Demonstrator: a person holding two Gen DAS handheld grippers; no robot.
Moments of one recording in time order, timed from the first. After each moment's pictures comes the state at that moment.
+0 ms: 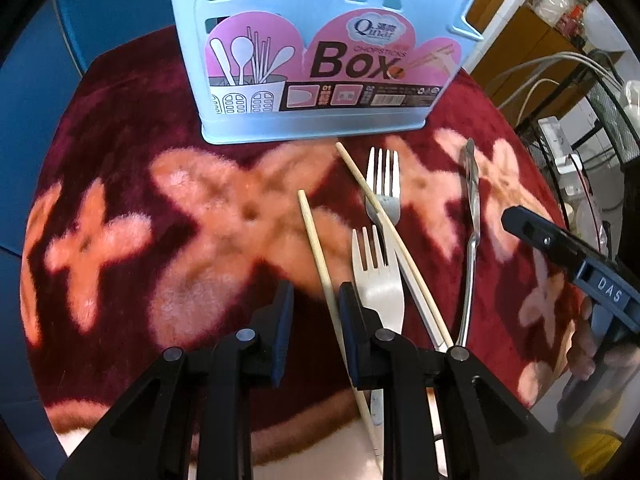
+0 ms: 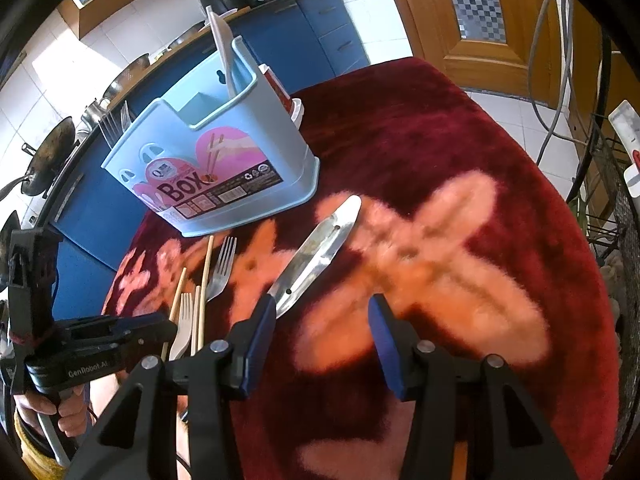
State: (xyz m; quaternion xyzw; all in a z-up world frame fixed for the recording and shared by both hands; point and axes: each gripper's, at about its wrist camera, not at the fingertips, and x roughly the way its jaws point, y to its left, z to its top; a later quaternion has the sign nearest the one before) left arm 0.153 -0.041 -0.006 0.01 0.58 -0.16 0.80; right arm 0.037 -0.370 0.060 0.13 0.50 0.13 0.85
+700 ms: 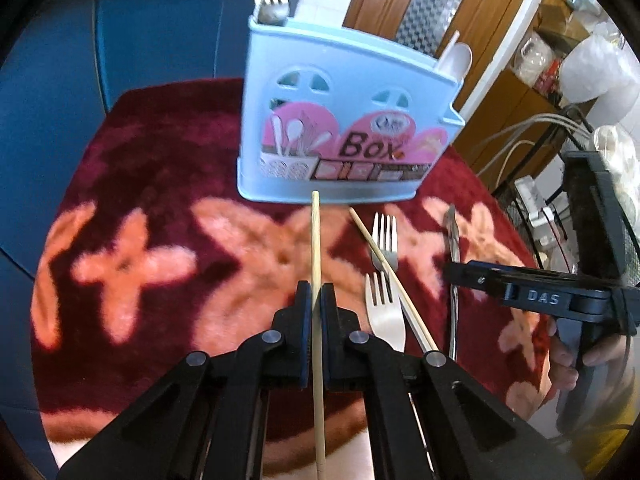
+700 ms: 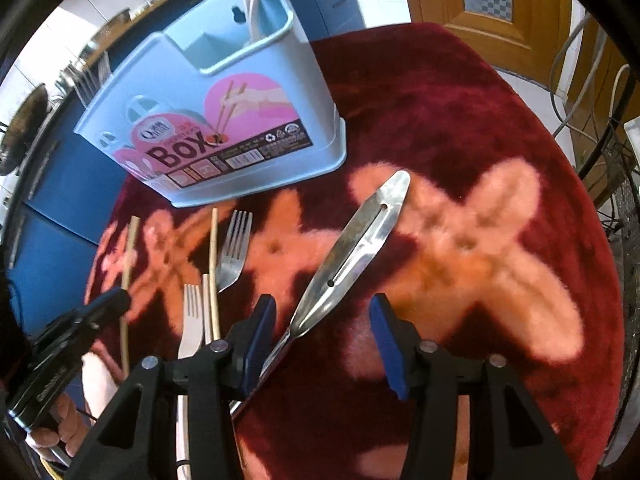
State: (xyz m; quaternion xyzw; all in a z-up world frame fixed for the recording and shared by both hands) left arm 0.135 0.008 0.023 -0.06 0.47 -0.17 0.87; right arm 0.069 -0.317 0.052 0.08 0.59 0.09 0.80
